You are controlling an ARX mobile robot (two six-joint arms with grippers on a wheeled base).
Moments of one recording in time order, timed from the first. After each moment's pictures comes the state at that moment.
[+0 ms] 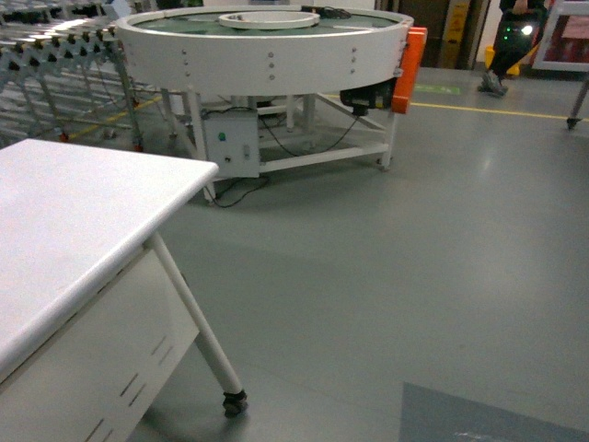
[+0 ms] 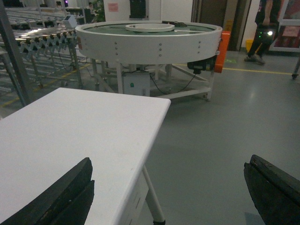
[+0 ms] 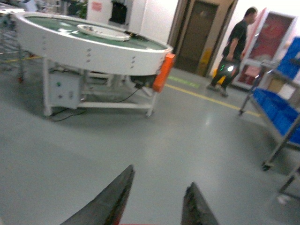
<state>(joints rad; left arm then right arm) 0.00 0.01 0.01 -0.01 0.00 0.00 -0.04 0.59 0.28 0.32 0.09 -0.01</state>
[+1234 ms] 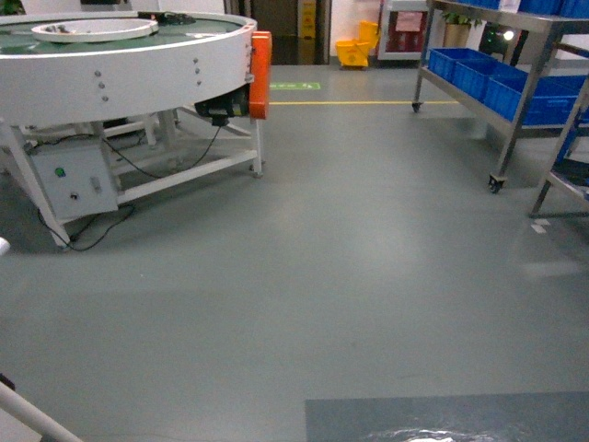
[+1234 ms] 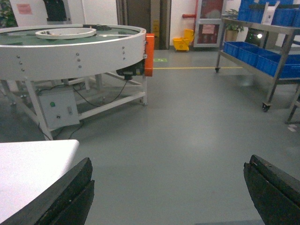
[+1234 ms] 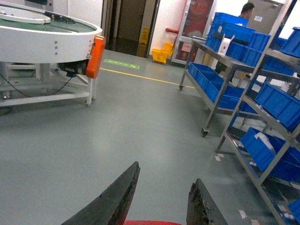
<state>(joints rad) 0.00 0.01 0.01 -0.01 0.00 0.00 -0.04 0.59 0.28 0.32 0.09 -0.01</state>
